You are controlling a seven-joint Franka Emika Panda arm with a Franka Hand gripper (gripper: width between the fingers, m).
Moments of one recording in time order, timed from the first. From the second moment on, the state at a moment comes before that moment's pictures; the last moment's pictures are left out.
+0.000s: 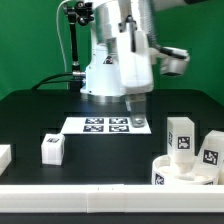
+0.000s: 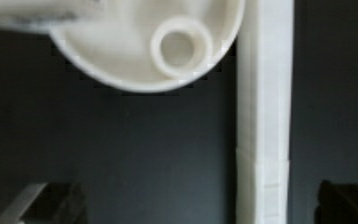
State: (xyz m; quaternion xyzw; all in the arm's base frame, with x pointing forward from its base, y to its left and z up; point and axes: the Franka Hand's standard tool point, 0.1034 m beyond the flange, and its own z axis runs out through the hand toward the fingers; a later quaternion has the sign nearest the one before) arm 0.610 -0.013 0.100 -0.71 0.69 -0.05 0.12
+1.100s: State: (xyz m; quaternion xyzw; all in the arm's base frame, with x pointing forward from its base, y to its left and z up) arm 0.599 -0.038 0.069 -0.94 0.35 -0.05 0.00
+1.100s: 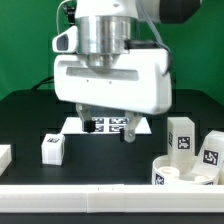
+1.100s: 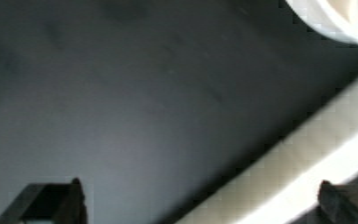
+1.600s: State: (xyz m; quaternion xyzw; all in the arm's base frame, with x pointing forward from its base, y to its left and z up) arm 0.600 -0.039 0.070 -0.99 0.16 -0.05 -0.02
